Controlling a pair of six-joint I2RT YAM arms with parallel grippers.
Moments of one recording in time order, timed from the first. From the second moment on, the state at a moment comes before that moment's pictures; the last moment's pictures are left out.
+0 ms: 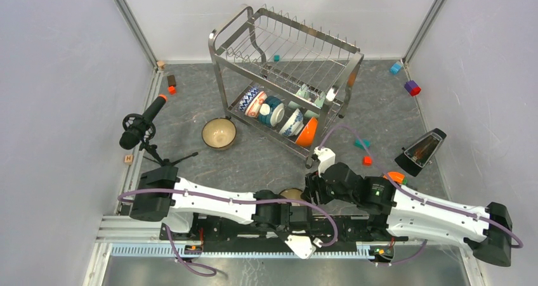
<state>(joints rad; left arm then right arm) -1.62 1.56 1.06 -0.76 -0.10 0.73 1.15 0.76 0.52 -0.48 0.16 0.63</state>
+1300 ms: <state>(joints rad) -1.63 1.57 1.14 -0.72 -0.11 0.60 1.20 0.87 0.47 -0.49 0.15 0.57</state>
